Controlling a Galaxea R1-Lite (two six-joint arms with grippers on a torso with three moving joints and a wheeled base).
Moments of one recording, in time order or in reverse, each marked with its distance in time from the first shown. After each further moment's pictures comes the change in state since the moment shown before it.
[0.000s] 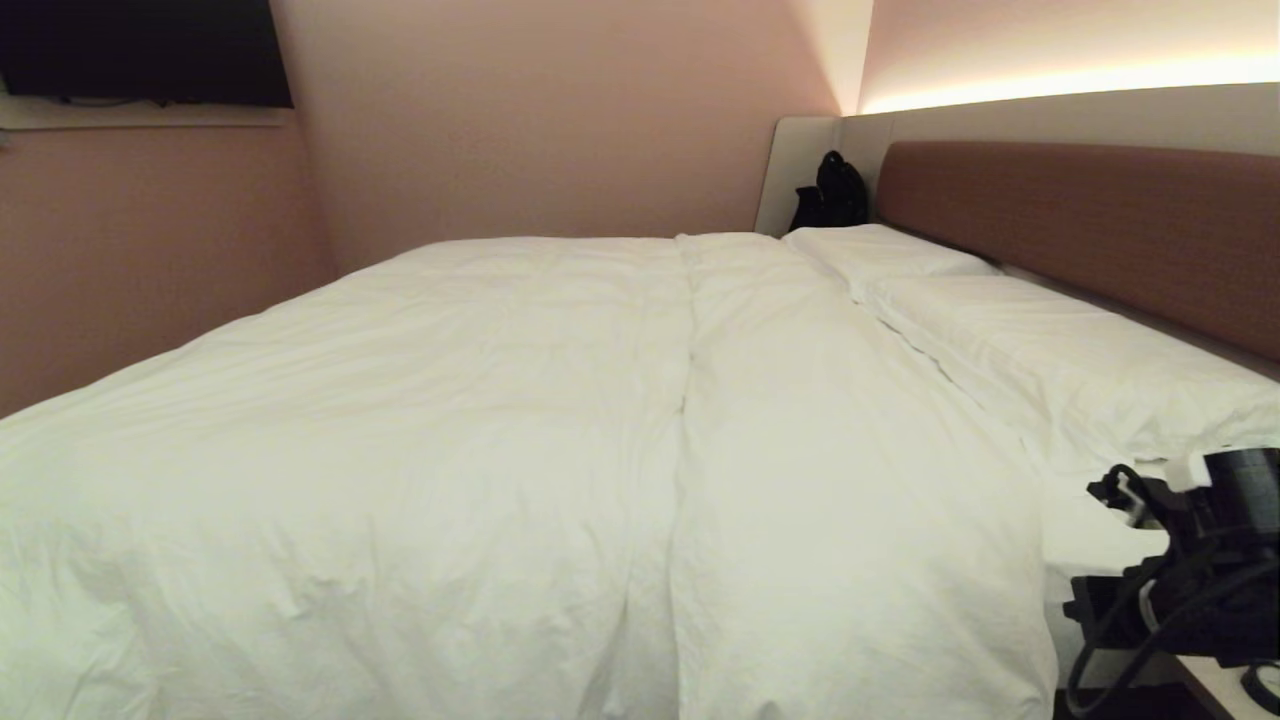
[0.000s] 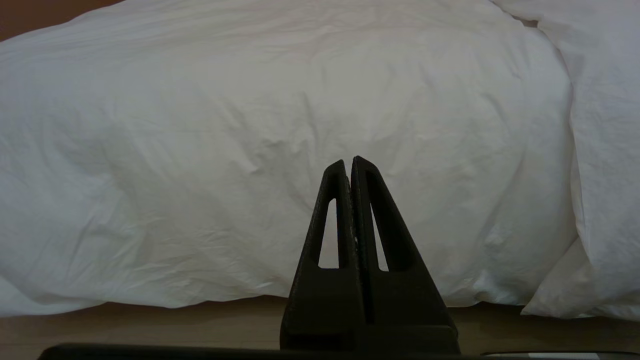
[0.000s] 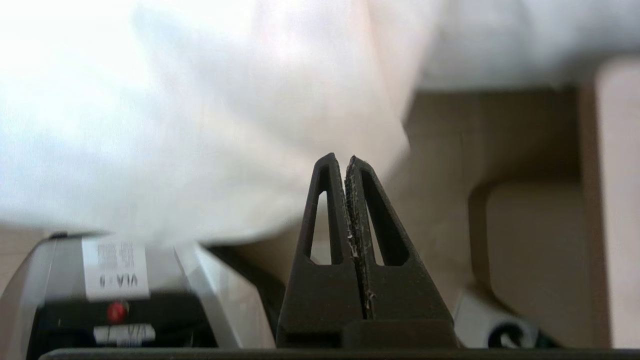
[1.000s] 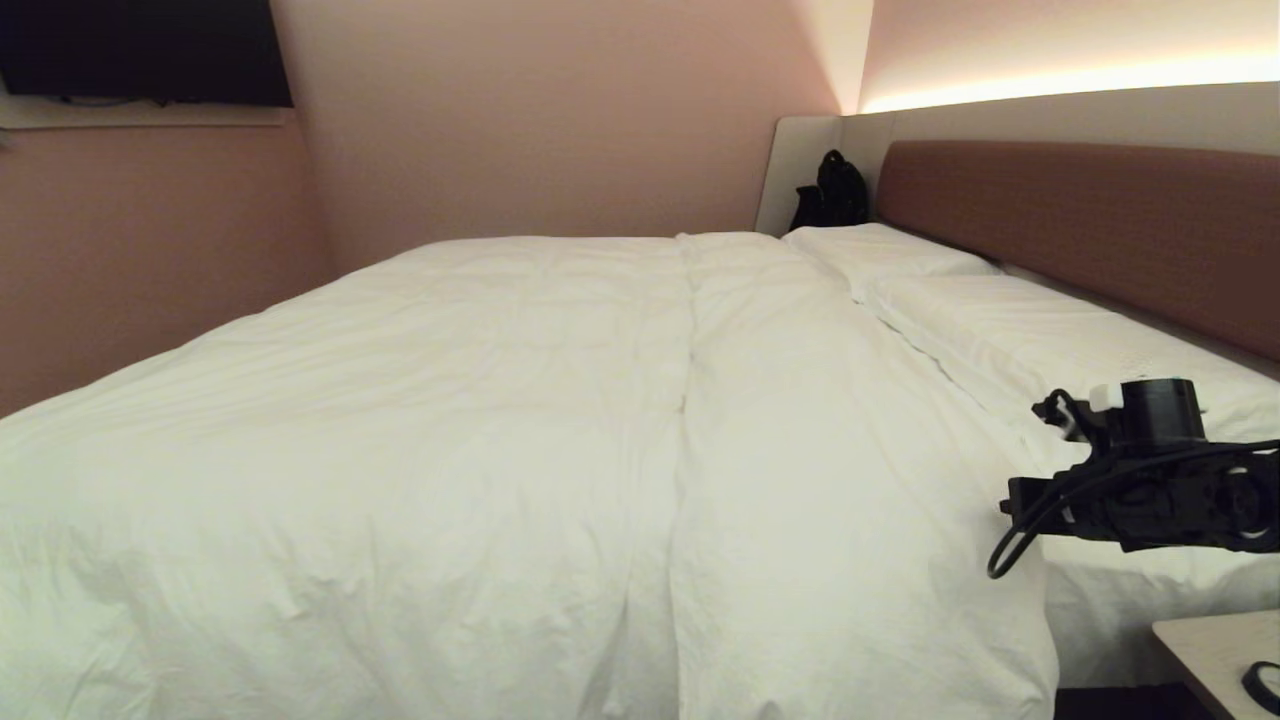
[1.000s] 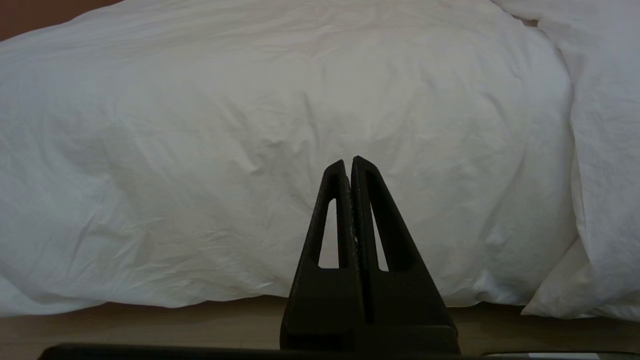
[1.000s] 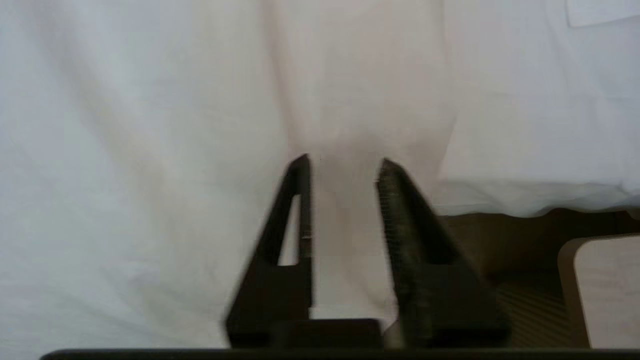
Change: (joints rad) left arm 0.000 0.000 0.000 0.000 0.000 0.000; right arm -0.029 0.264 -0.285 -0.155 0.005 0.000
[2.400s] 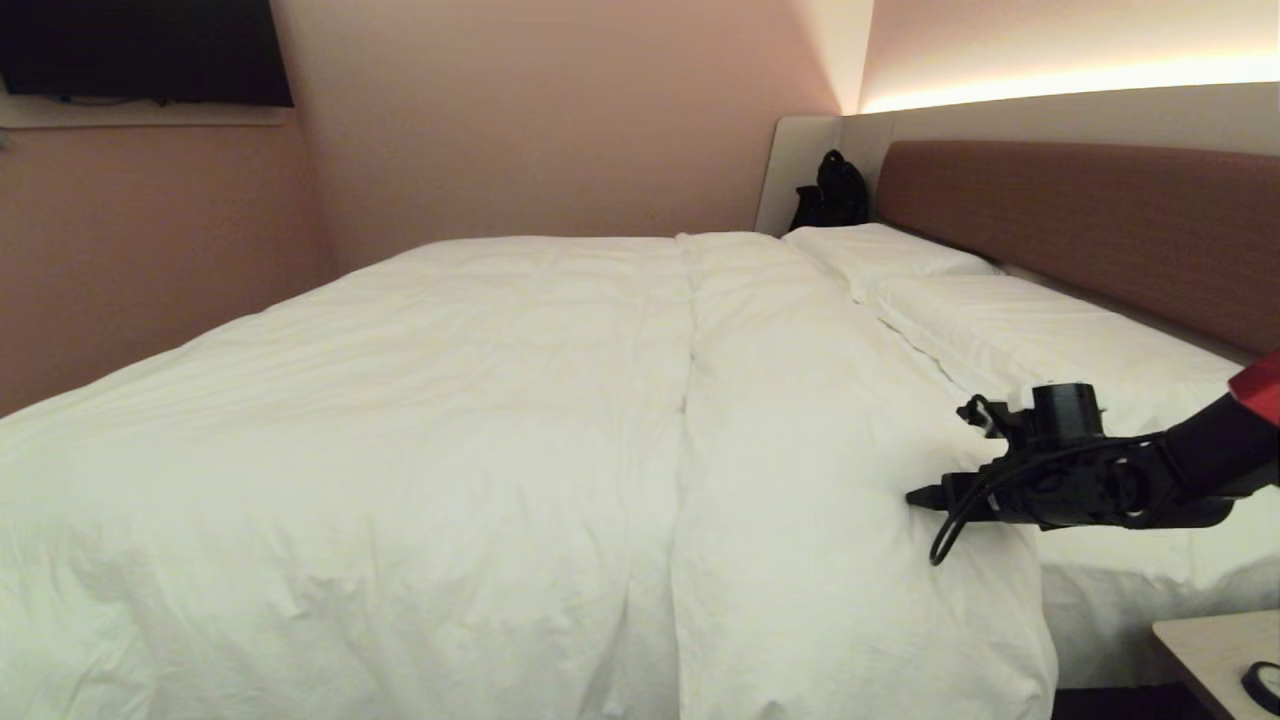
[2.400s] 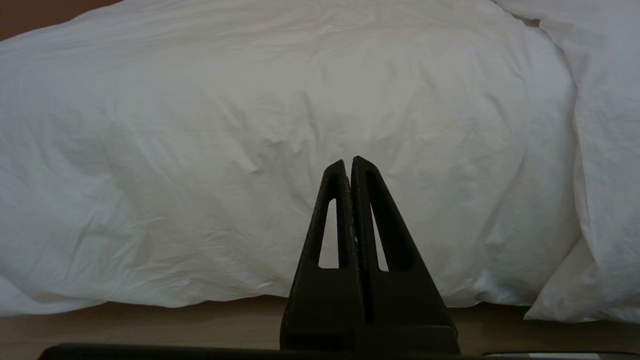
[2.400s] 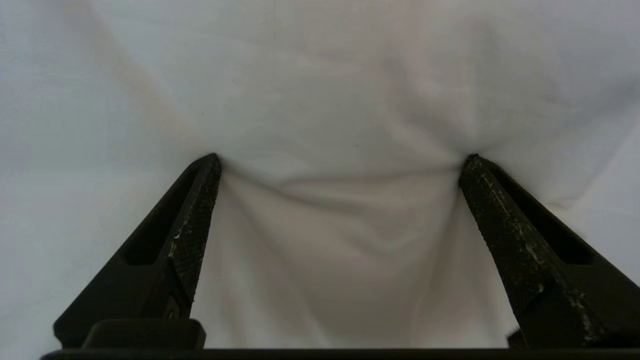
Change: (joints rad) left arm 0.000 0.000 0.000 0.000 0.000 0.000; right arm 0.048 0.250 -0.191 -0.043 0.048 -0.065
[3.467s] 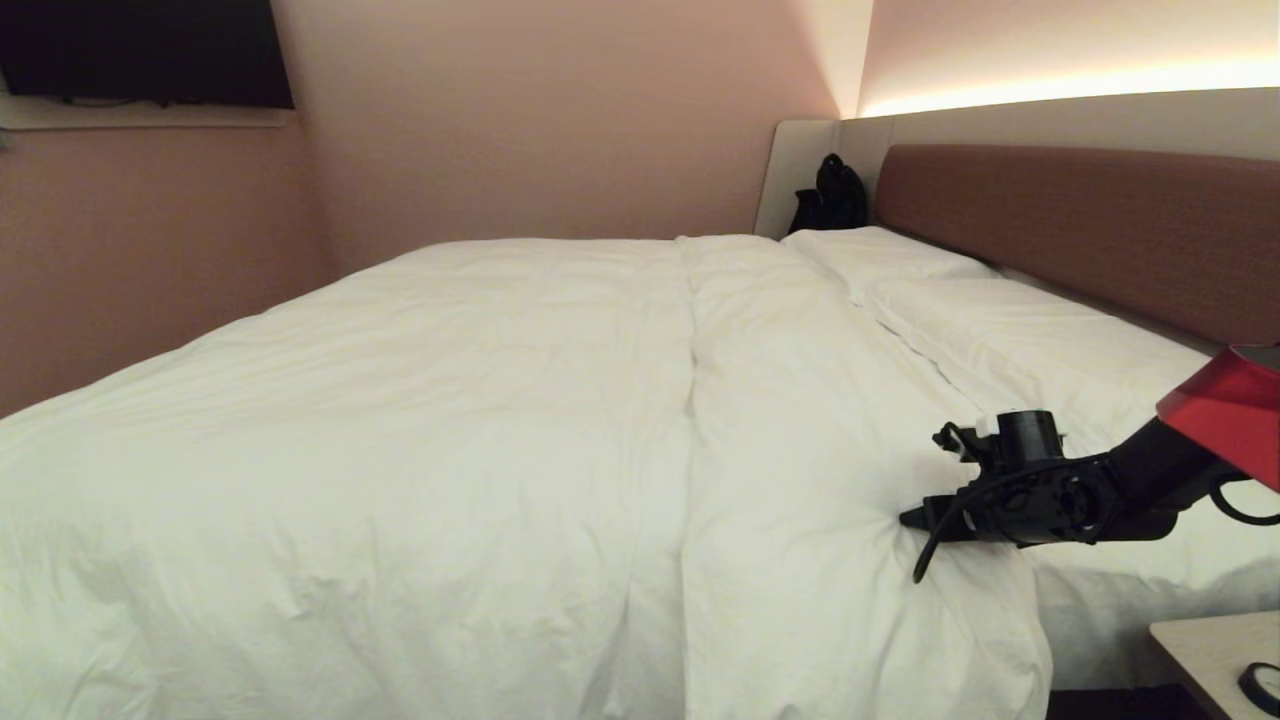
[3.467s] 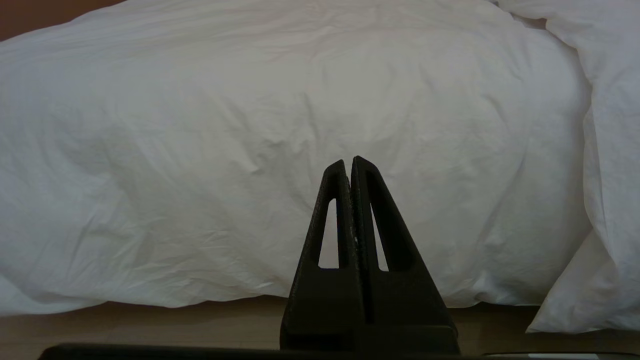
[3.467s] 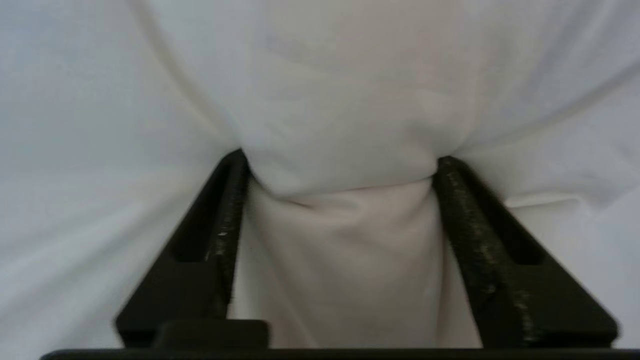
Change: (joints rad) left arm 0.000 0.000 0.000 0.000 0.000 0.000; right arm -0.004 0.166 -0.043 0.002 -0.013 -0.021
